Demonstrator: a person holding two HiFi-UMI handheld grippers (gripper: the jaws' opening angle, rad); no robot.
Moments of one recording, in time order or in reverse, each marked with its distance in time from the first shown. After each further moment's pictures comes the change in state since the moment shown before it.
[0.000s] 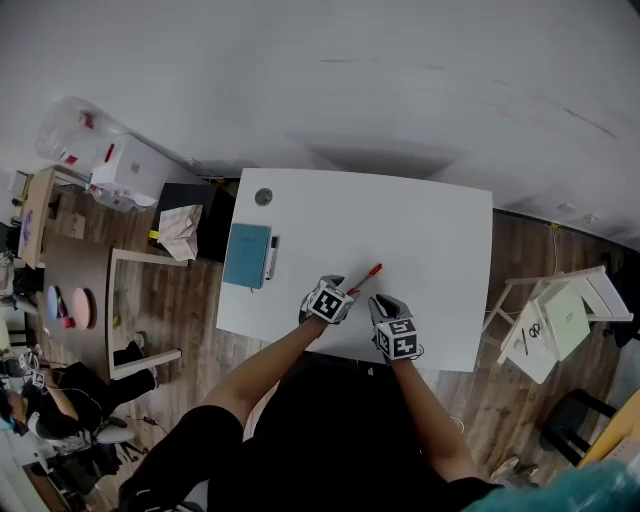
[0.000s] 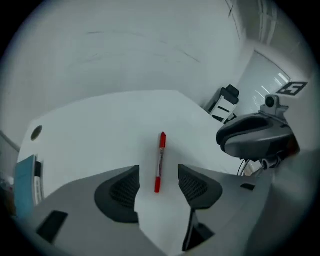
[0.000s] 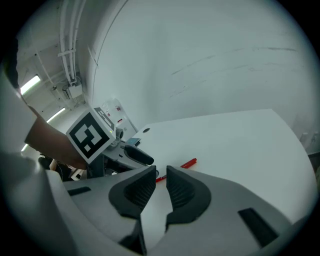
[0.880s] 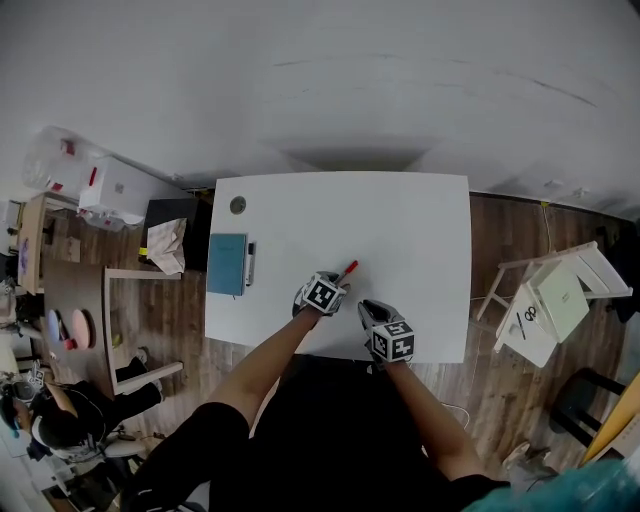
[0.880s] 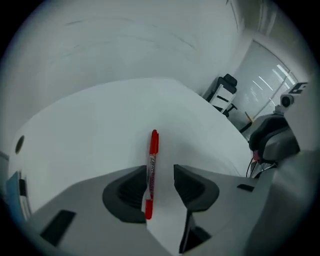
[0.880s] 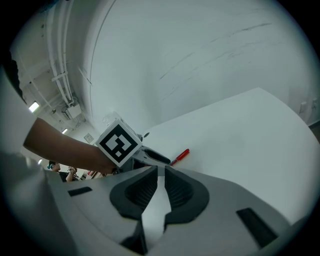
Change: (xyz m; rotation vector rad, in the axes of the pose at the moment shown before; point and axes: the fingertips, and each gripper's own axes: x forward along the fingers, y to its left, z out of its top) left arm 0.043 -0.021 0.025 0.075 0.084 -0.023; right arm -0.029 -0.024 -0.022 0.184 -0.037 0.081
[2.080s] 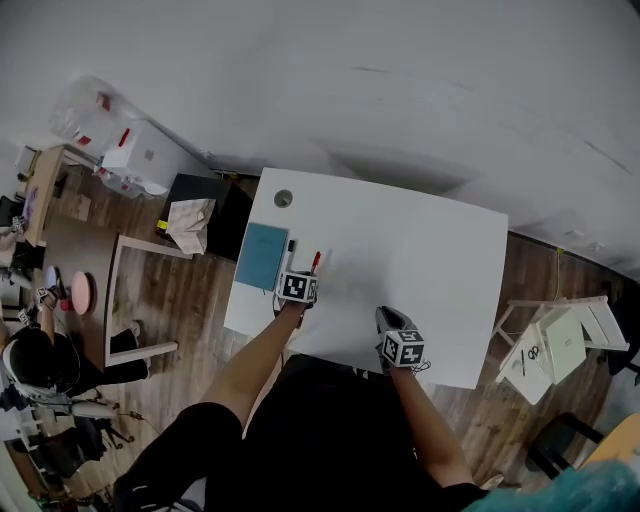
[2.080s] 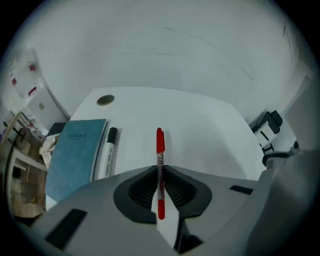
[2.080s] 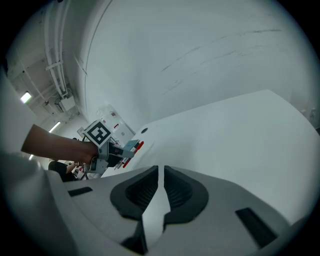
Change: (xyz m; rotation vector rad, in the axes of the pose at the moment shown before) left arm -0.109 0.173 -0.097 -0.485 -0.089 0.281; right arm 0.057 0.026 0.001 -0.029 0.035 -0.082
